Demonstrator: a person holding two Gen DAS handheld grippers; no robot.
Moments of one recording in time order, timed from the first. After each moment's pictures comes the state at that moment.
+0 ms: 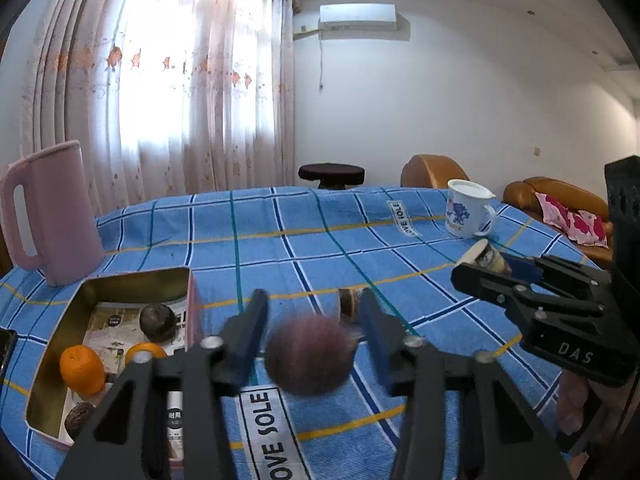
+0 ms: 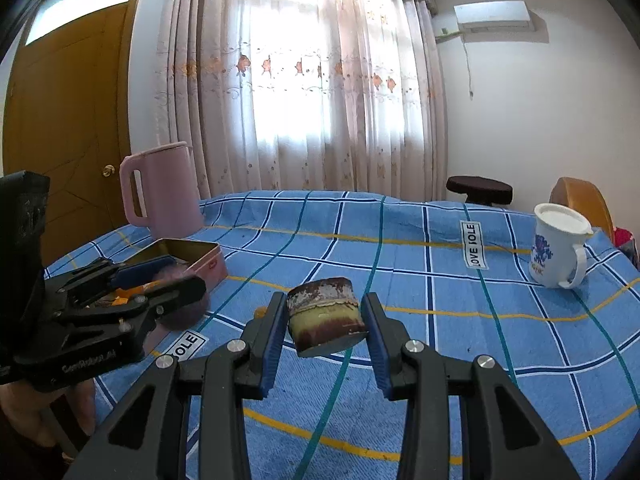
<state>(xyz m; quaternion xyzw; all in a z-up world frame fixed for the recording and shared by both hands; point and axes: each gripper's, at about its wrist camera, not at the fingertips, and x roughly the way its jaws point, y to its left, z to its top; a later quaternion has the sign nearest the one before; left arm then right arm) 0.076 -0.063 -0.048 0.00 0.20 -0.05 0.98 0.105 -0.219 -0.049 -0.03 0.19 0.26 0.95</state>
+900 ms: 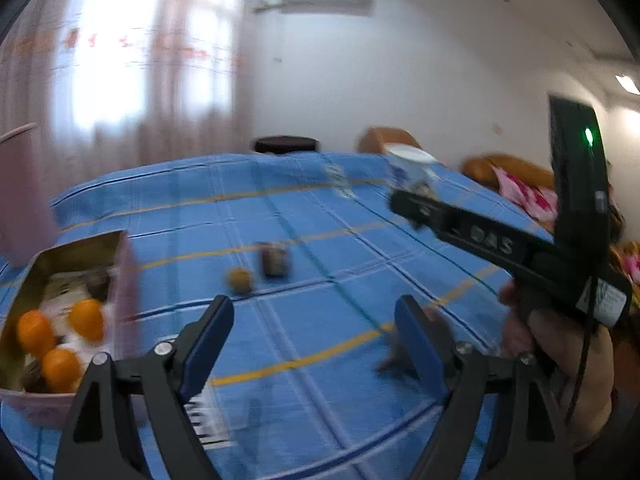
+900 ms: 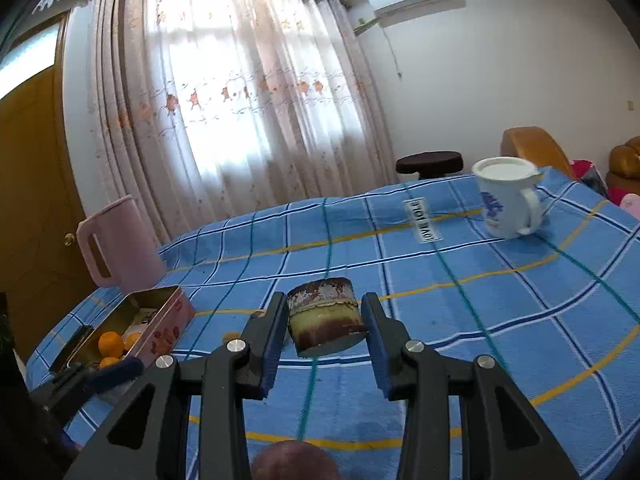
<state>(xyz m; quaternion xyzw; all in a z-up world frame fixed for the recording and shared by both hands) 0.057 -0.108 -0.061 0.00 0.26 -0.15 0.95 0.107 -0.257 -0.048 0.09 0.20 0.17 0.96</state>
